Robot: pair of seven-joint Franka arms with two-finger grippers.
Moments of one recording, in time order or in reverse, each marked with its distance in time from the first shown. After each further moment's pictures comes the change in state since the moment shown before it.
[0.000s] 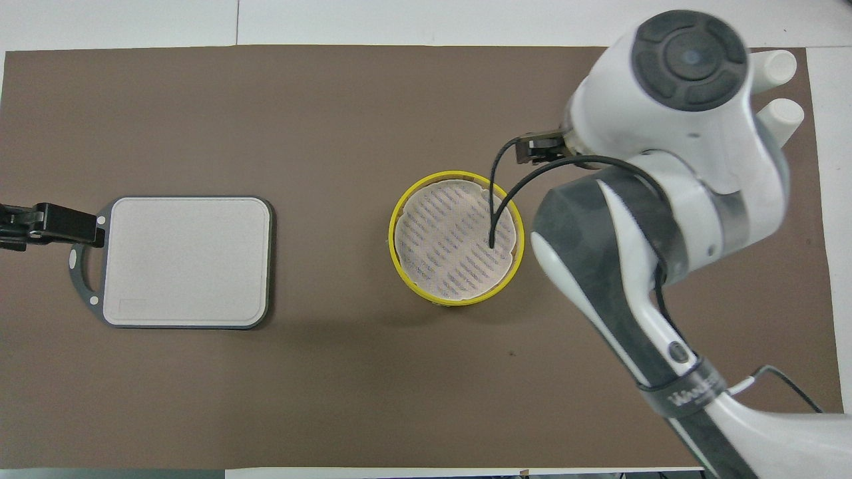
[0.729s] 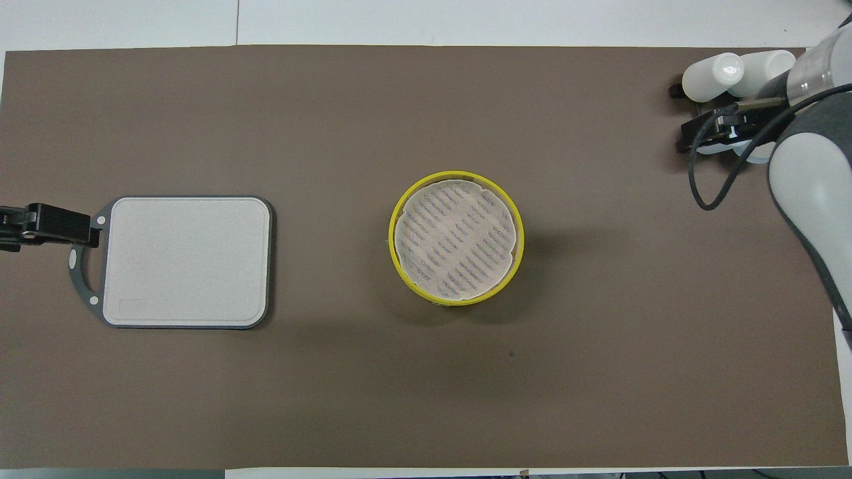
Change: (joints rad) left arm 0.001 -0.004 0.006 0.000 0.001 0.000 0.000; right arm -0.304 -0.094 0.000 -0.008 0.140 -0.208 -0.279
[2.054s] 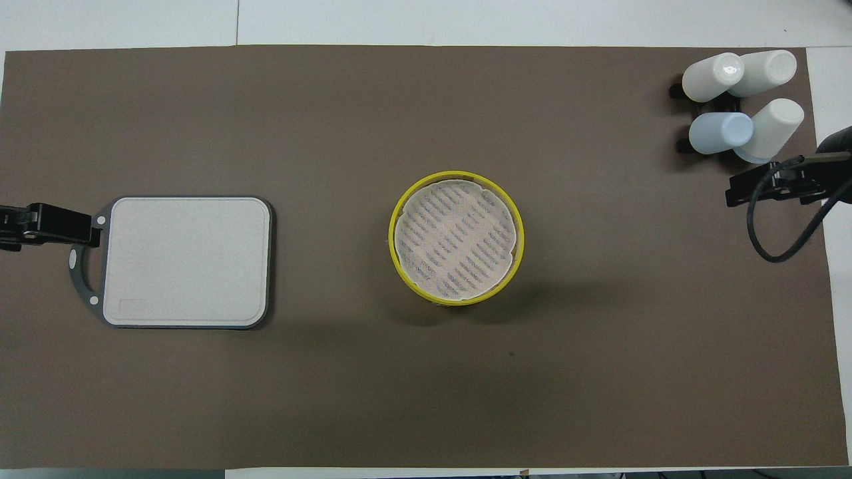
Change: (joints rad) left arm 0.000 0.000 -0.003 0.000 0.000 0.001 0.000; right arm -0.034 -0.134 0.000 -0.143 0.000 -0.006 0.000
